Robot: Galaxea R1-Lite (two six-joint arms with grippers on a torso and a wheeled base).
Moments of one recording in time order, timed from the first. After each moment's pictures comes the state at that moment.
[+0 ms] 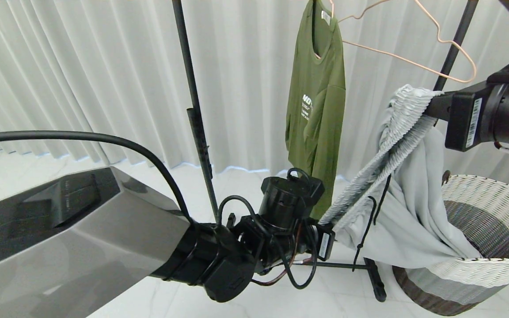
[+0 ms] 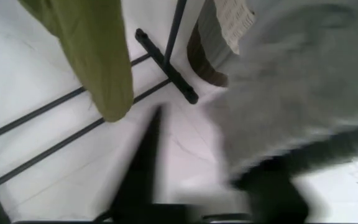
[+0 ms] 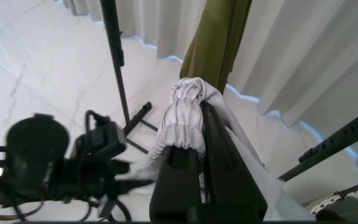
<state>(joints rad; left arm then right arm) -0.82 2.14 -1.13 -0.56 -0.05 -0.11 0.83 1.33 -1.25 0.03 -0.29 -0.04</state>
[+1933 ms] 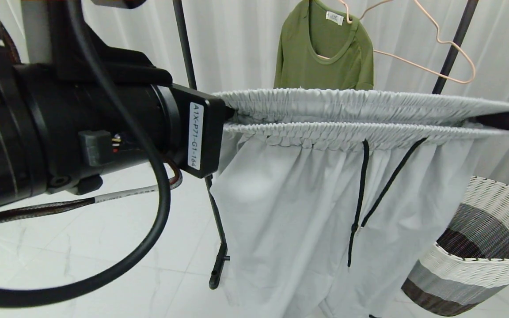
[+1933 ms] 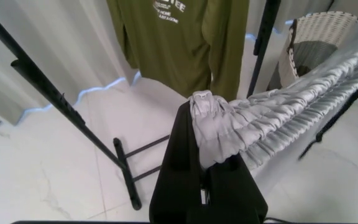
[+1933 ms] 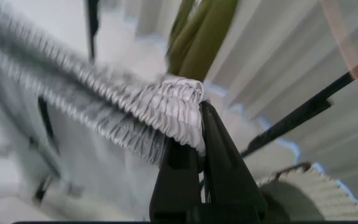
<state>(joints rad) -0.96 1.41 -1.33 0.14 0.45 0.09 0.73 1.13 -1.22 0.29 -0.23 -0.24</state>
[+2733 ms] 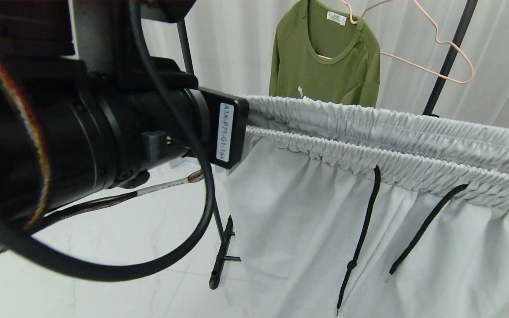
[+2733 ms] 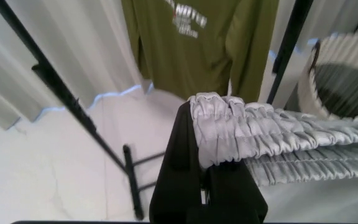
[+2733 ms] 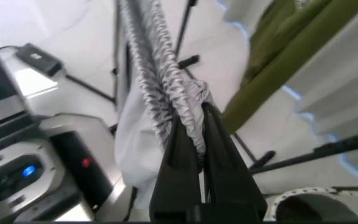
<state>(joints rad) -0.96 1.46 -1.32 0.08 0.55 0.09 0.81 0.99 -1.31 0.65 0.03 -0.24</state>
